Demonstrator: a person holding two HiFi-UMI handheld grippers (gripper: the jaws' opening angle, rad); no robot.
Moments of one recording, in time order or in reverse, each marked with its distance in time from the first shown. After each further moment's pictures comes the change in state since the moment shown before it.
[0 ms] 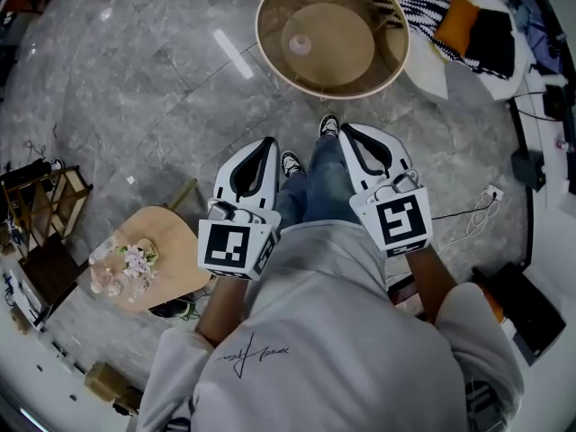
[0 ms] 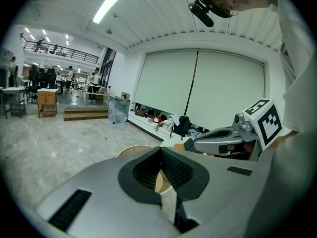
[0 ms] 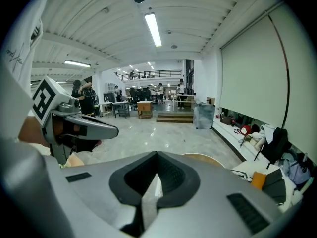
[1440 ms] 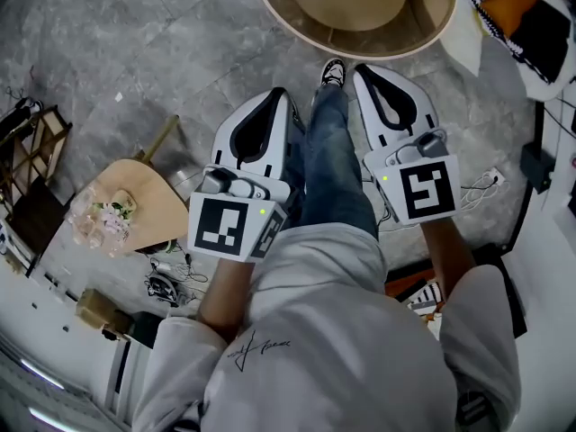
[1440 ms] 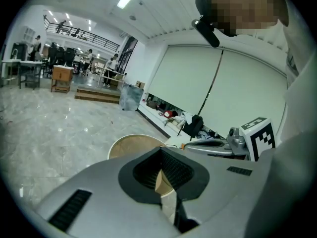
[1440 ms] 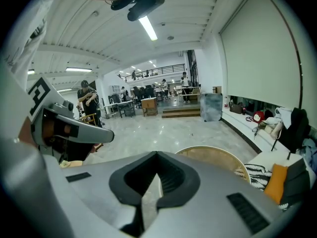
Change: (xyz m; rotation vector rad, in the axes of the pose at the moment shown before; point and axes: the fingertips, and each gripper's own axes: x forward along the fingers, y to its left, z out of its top) left arm 0.125 0.034 -0.060 -0.225 0.049 0.081; right arm 0.124 -0.076 -0.070 0.067 0.040 0.132
